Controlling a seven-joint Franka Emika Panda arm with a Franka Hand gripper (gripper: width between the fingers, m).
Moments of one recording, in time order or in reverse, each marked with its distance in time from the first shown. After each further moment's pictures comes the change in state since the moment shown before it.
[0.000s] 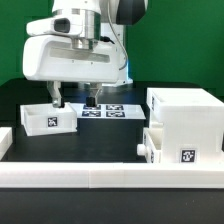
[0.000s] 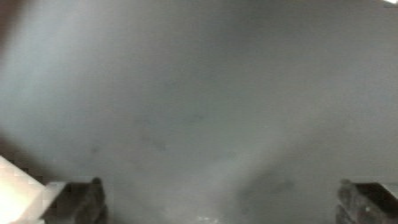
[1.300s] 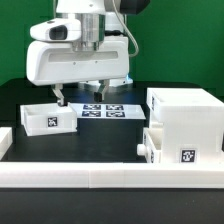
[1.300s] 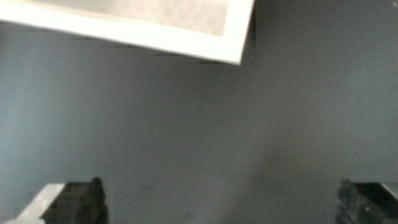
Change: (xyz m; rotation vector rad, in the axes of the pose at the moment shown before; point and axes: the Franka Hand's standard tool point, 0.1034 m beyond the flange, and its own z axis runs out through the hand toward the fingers) arm -0.024 -0.027 -0.005 0.129 -0.174 0.200
